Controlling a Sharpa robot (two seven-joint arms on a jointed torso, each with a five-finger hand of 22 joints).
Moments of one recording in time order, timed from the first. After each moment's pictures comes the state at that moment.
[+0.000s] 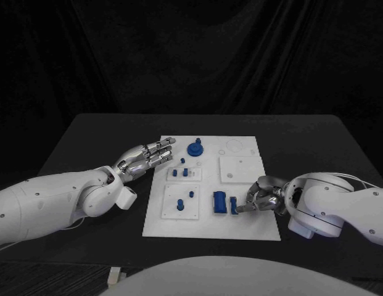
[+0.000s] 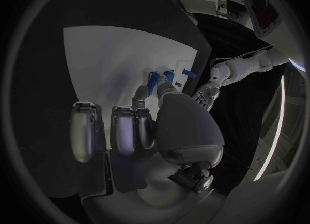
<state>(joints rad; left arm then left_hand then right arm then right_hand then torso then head) 1.01 -0.90 -0.22 1.36 -0.25 0.09 0.61 1.47 0.26 -0.15 0.20 0.52 0.25 0.06 0.03 0.03 0.00 0.05 0.00 0.00 0.00 0.16 0.00 0.00 0.16 0.03 0.29 0.02 0.04 1.14 -0.91 -0.25 1.78 -0.99 -0.14 -0.57 1.16 -0.04 0.00 0.19 0.06 0.81 0.00 0.84 1.03 1.47 -0.06 1.57 1.31 1.47 -0.11 1.53 1.31 0.02 1.47 0.01 1.46 1.31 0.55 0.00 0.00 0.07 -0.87</state>
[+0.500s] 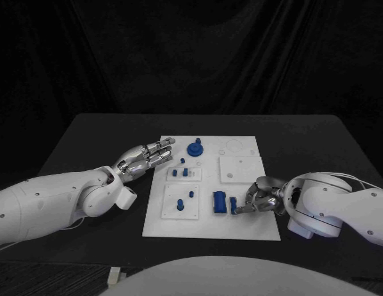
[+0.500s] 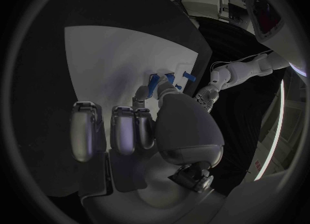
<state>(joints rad) 1.01 -0.90 -0.22 1.36 -0.25 0.09 0.61 1.47 0.26 -0.15 0.20 0.52 0.25 0.06 0.03 0.03 0.00 0.05 0.00 0.00 0.00 0.16 0.00 0.00 0.16 0.03 0.29 0.02 0.04 1.14 -0.90 -0.25 1.78 -1.01 -0.13 -0.57 1.16 -0.04 0.00 0.20 0.06 0.81 0.00 0.85 1.05 1.47 -0.06 1.57 1.31 1.47 -0.11 1.53 1.31 0.02 1.47 0.00 1.46 1.31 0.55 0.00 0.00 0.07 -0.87</state>
